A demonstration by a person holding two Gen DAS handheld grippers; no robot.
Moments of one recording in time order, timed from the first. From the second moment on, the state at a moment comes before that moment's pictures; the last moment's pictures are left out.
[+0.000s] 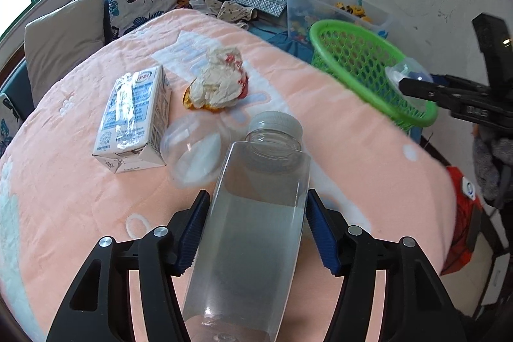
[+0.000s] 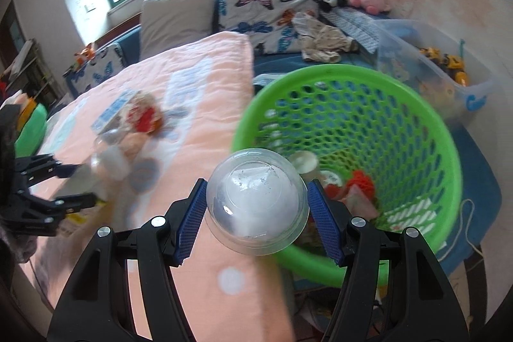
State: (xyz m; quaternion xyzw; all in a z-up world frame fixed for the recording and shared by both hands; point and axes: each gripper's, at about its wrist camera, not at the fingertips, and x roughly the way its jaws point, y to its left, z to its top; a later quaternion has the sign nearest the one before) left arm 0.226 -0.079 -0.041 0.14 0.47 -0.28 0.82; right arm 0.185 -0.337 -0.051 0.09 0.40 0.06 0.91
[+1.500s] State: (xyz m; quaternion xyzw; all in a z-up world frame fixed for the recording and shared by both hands) left arm 0.269 -0.302 -0.021 0.10 0.50 -0.37 0.78; right arm 0.134 -0.451 -0.054 0.17 0.36 -0.05 0.92
